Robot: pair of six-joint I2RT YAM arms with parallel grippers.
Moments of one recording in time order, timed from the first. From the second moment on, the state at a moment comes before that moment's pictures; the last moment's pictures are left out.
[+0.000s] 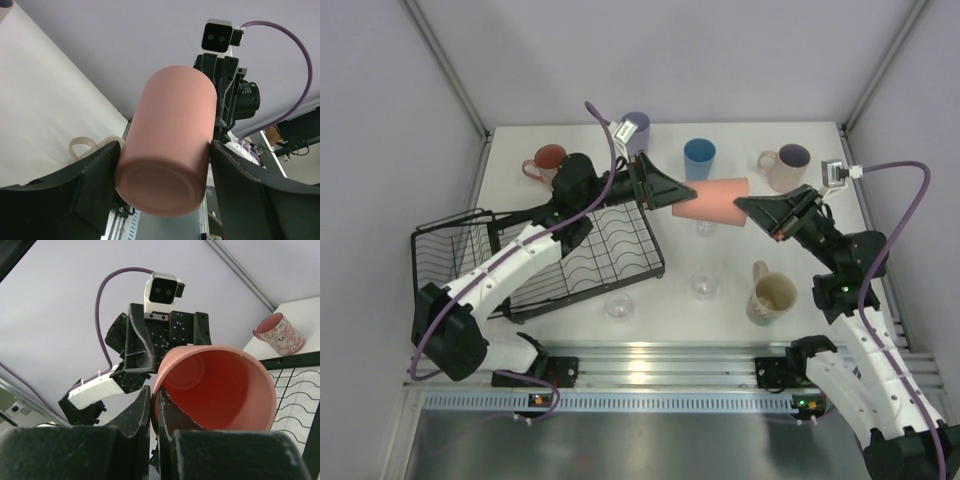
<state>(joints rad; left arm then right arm) -0.61 1.34 1.11 0.37 0.70 -1.02 0.20 0.68 0.62 0.55 -0.67 1.21</state>
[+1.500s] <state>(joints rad) -0.54 1.30 0.96 0.43 0.70 -1.10 0.25 0.65 0.55 0.37 -0.63 1.03</state>
